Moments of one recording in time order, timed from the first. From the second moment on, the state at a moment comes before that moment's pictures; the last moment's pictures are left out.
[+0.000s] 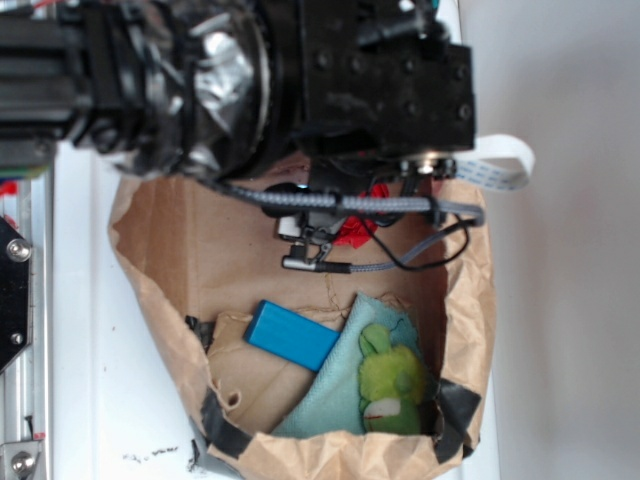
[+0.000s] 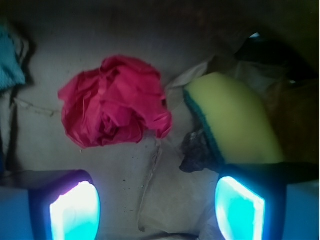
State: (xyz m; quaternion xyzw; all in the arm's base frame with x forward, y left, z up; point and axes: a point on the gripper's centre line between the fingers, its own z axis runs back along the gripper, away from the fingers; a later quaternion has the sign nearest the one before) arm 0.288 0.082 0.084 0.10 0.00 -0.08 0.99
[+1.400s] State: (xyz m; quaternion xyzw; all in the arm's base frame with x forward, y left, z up) arm 0.305 0.080 0.091 0.07 -0.09 -0.21 0.97
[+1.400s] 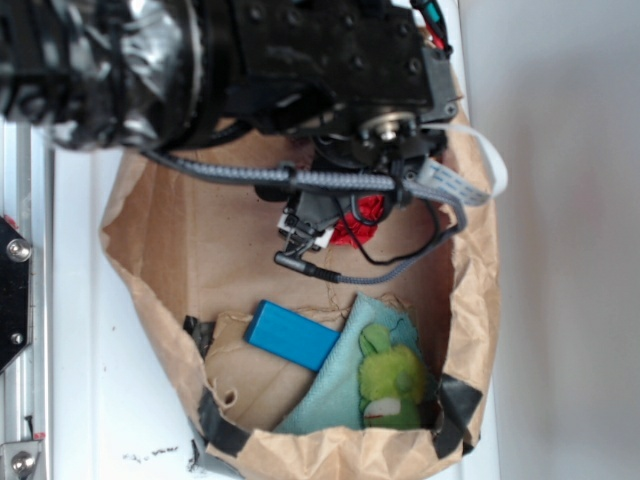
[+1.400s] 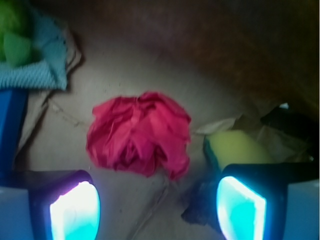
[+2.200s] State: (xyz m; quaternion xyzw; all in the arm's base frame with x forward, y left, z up) arm 0.317 0.084 0.079 0.13 -0.15 -0.19 0.96
